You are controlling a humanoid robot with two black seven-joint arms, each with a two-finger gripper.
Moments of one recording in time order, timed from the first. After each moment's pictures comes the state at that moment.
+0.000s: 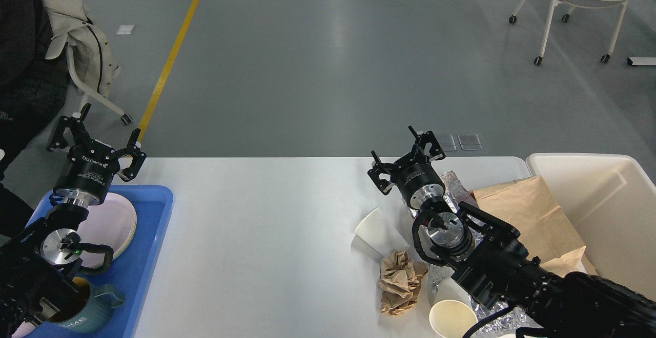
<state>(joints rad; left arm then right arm) -0.65 0.32 -0.85 -0.25 -0.02 -0.75 -0.47 0.71 0.05 0.53 0.51 0.39 0.27 0.35</state>
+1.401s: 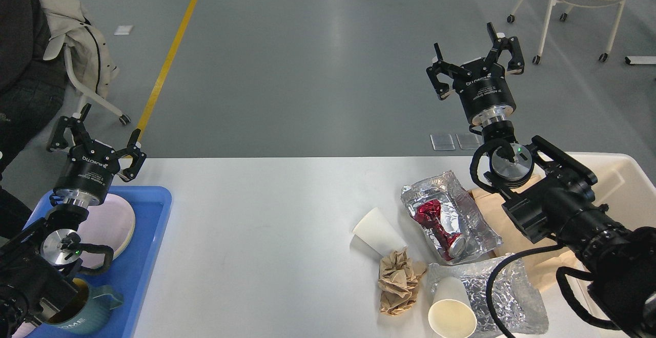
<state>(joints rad) -0.65 0.32 -0.85 -0.25 -0.02 -0.75 -0.47 0.87 -0.15 0.75 0.53 0.39 0.52 0.34</state>
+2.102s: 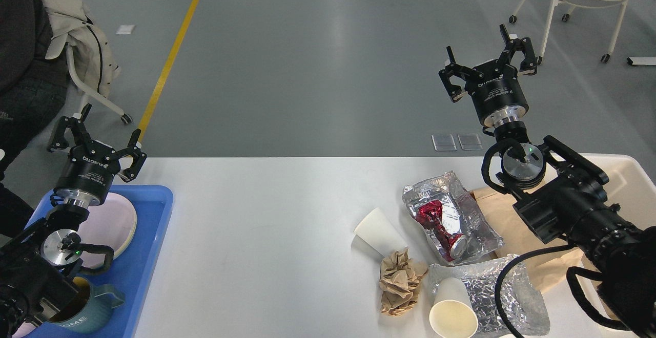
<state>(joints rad) -0.65 0.32 -0.85 -0.25 -0.02 -0.75 -0.47 0.87 -0.18 0.72 0.51 0.38 0.50 0.34</state>
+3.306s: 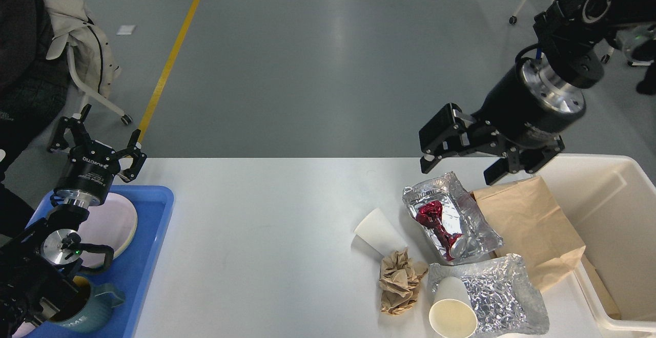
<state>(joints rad) -0.65 0.32 -0.85 -0.25 -0.02 -0.75 -0.47 2.55 -0.26 -1.34 1.67 0.15 0.81 0.04</state>
